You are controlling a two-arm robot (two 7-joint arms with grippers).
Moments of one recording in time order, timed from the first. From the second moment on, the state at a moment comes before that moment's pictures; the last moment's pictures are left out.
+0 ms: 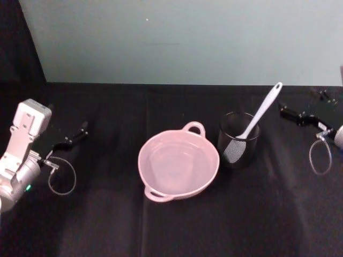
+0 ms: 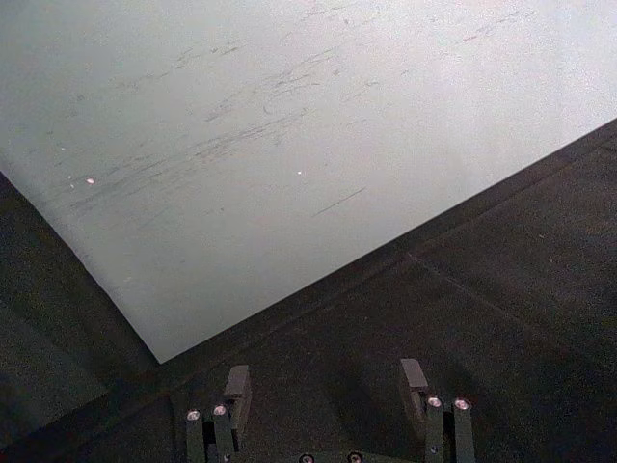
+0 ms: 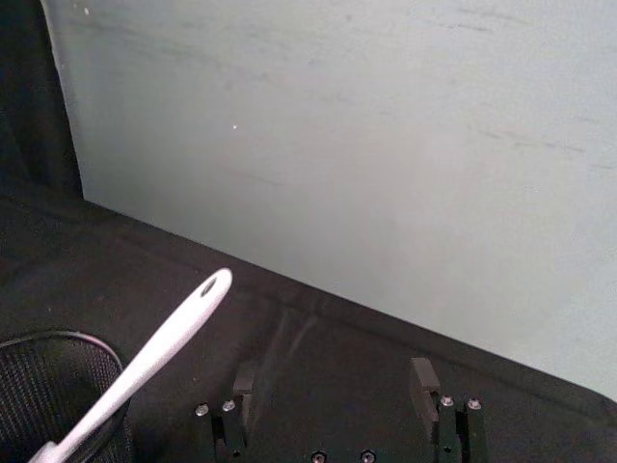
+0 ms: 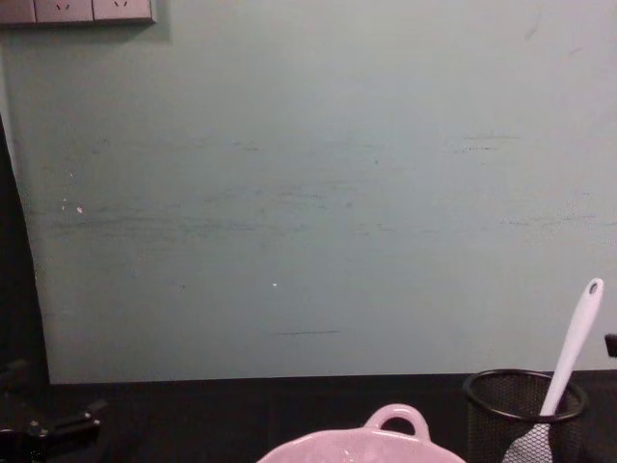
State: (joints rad) left arm -0.20 0.60 0.45 -1.41 -0.25 -0.12 0.03; right arm 0.40 0.67 -0.45 -1.32 0.51 0.05 0.16
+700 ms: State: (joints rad) left arm -0.20 0.60 0.45 -1.41 -0.25 -0.12 0.03; right arm 0.40 0.64 -0.45 -1.26 0.51 0.12 0.20
